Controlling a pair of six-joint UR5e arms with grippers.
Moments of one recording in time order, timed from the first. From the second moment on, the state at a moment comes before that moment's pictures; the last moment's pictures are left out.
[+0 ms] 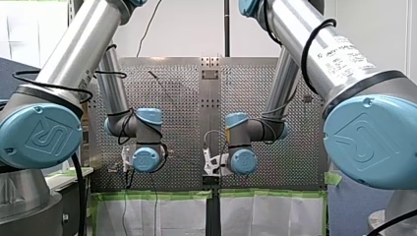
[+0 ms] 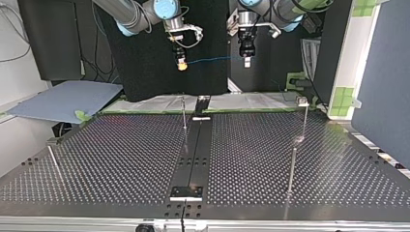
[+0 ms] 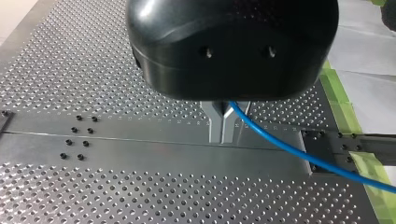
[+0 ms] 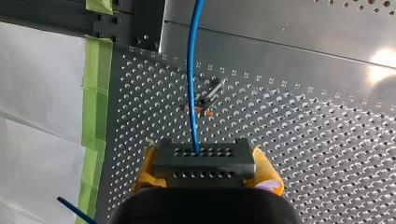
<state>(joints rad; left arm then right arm) -0.55 -2.03 -2.39 -1.91 -2.15 -1.62 2.36 -0.91 2.01 -0.87 1.84 1.46</state>
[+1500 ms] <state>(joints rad) -0.38 -1.62 -2.18 -2.33 -2.13 -1.86 2.33 -1.25 1.75 -0.58 1.61 1.64</state>
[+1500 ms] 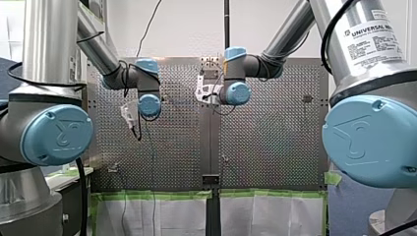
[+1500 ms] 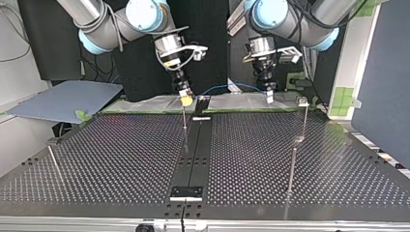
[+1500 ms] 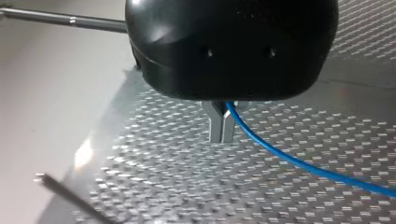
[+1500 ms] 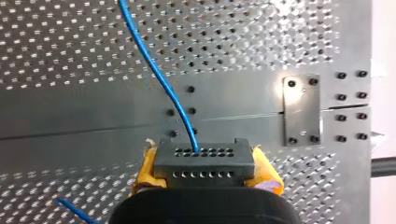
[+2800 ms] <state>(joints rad) -0.19 -1.41 -1.80 -2.72 -2.03 -1.82 2.31 -1.24 1.34 -0.36 1.51 1.71</state>
